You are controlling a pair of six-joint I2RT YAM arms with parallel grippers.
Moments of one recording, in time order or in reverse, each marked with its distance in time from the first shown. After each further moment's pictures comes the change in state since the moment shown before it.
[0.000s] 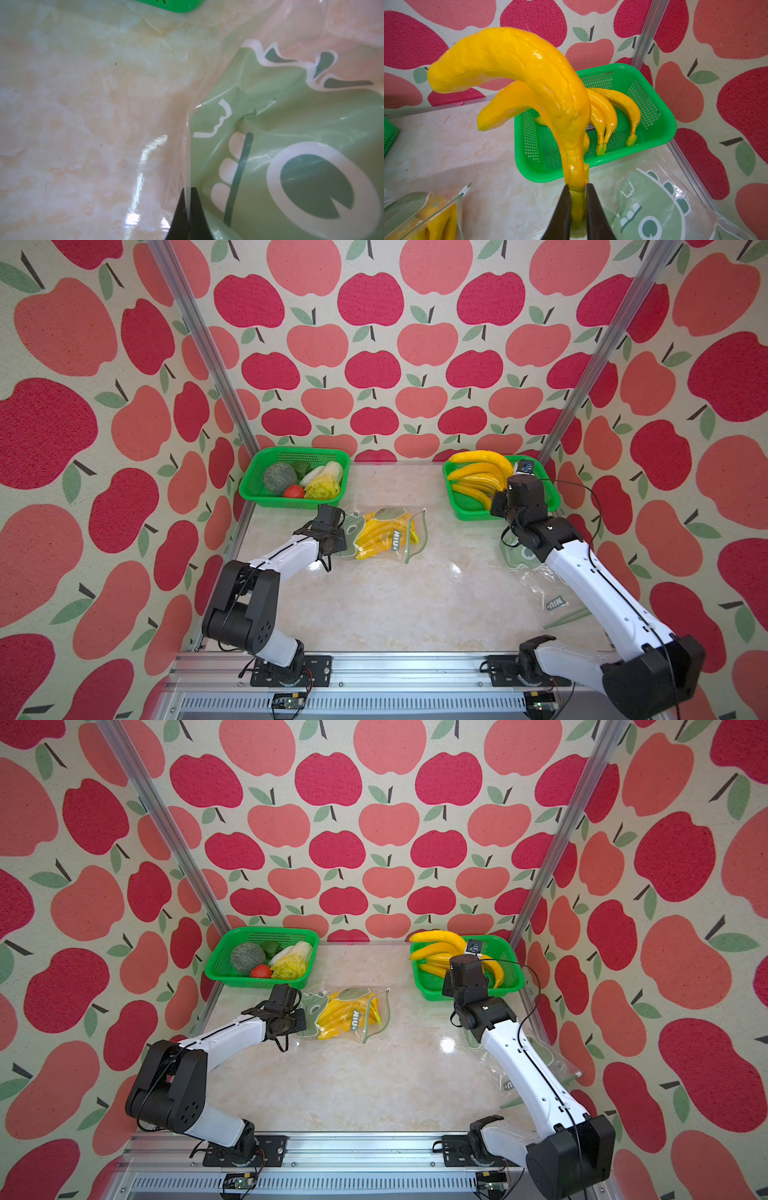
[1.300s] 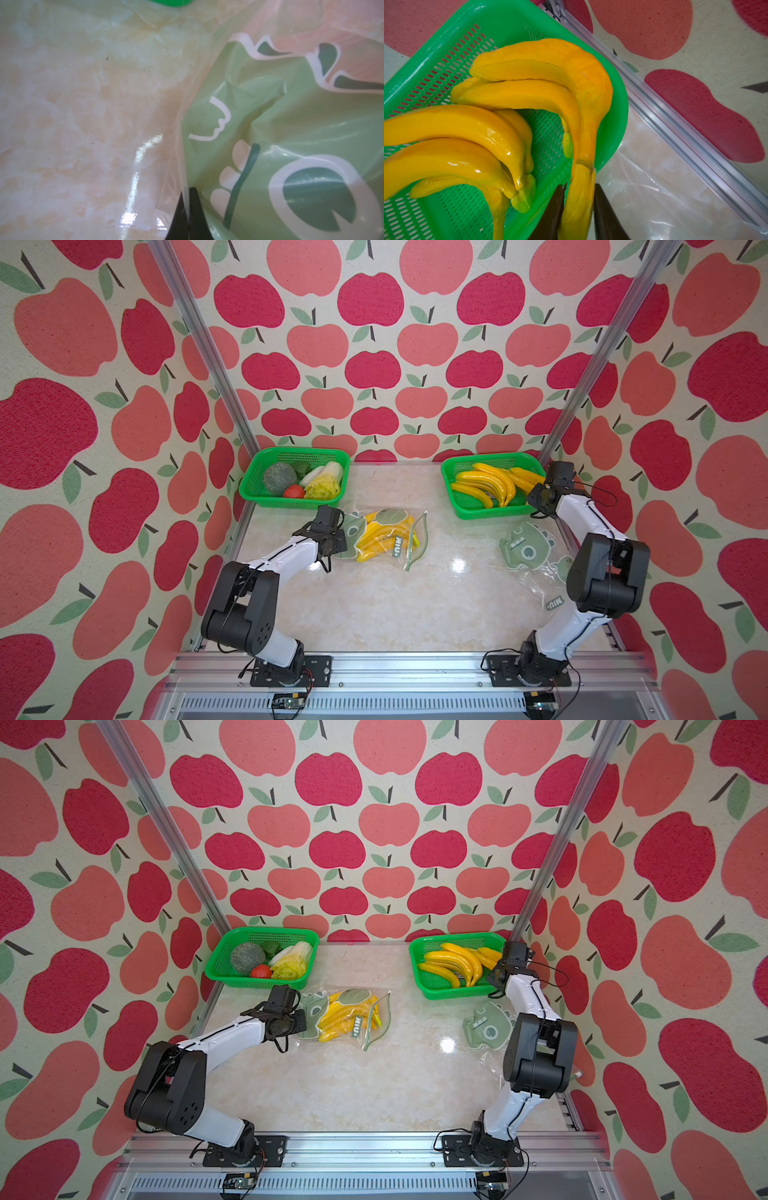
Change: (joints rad) left arm 0.005 -0.006 -0.013 0.011 0.037 0.000; right arm -0.489 0.552 0.251 -0.010 -0.282 0.188
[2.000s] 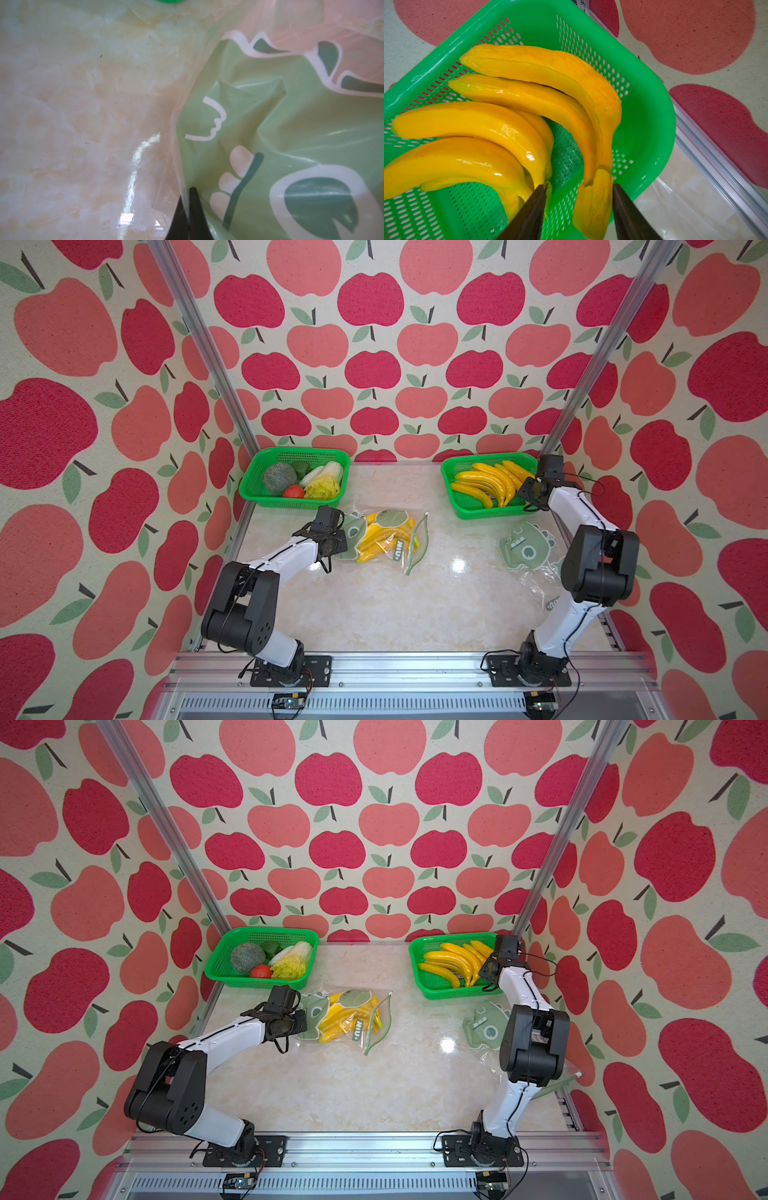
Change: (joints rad) left arm 0.000 0.000 -0.005 0.008 0.019 0.000; right arm 0.061 0.063 0.066 -0.010 0.005 -0.060
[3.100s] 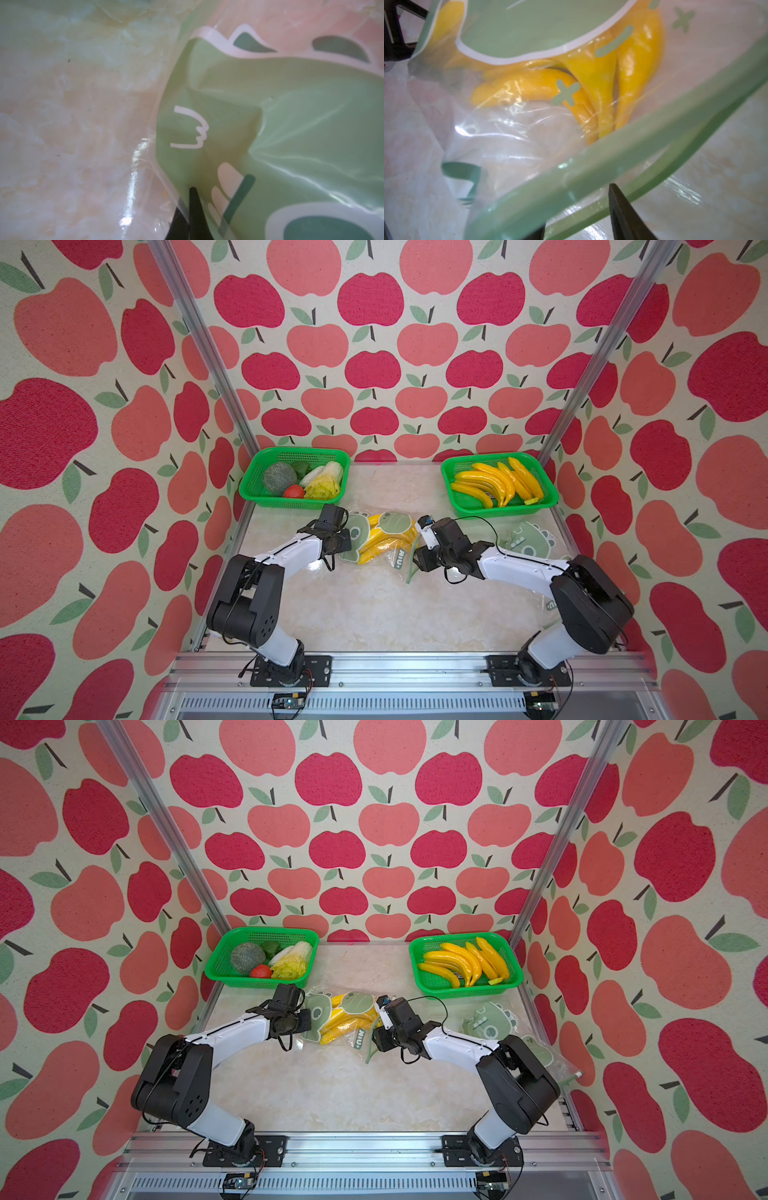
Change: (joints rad) left arm -0.025 0.050 0.034 0.007 0.034 0.026; right arm 0.858 -0.238 -0.595 0.371 -0.306 -0.155
